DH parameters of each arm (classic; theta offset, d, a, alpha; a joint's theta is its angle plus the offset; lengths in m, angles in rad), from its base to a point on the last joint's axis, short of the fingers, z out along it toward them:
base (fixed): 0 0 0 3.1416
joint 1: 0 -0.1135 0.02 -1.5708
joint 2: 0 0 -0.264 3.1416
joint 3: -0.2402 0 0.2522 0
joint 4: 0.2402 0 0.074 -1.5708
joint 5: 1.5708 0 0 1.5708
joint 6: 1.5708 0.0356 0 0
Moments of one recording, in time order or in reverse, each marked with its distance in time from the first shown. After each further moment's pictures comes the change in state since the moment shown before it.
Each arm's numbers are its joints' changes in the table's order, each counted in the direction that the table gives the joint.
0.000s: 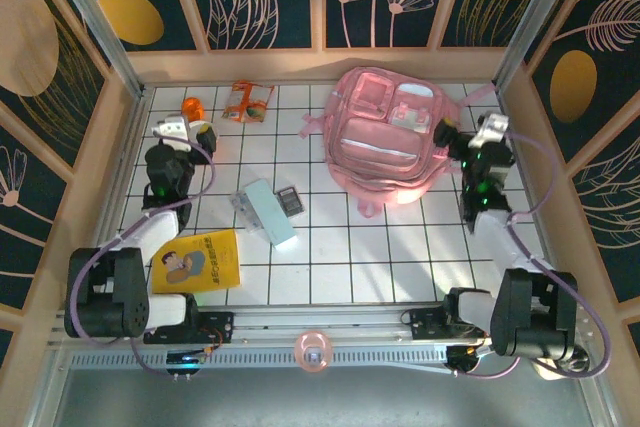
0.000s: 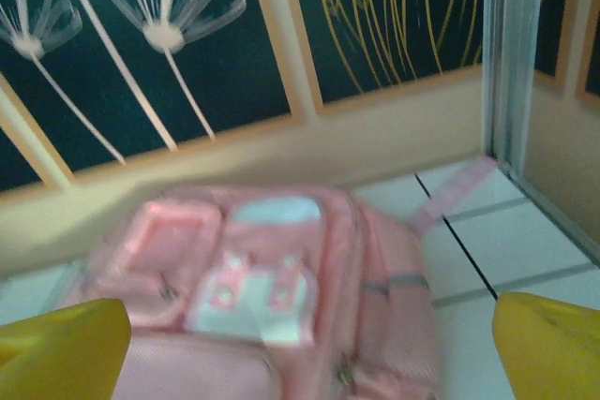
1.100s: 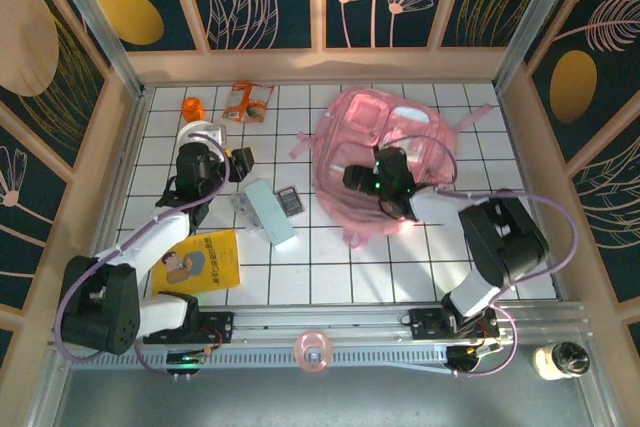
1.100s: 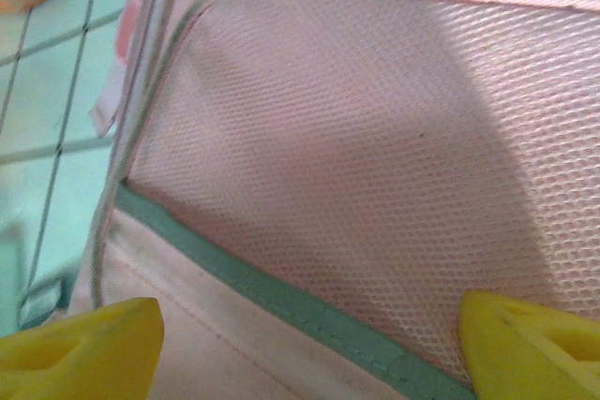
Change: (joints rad) left arm 0.210 0.074 -0.032 0.398 0.070 -0.188; right arm -0.597 -0.397 -0.032 0.216 -0.017 0.377
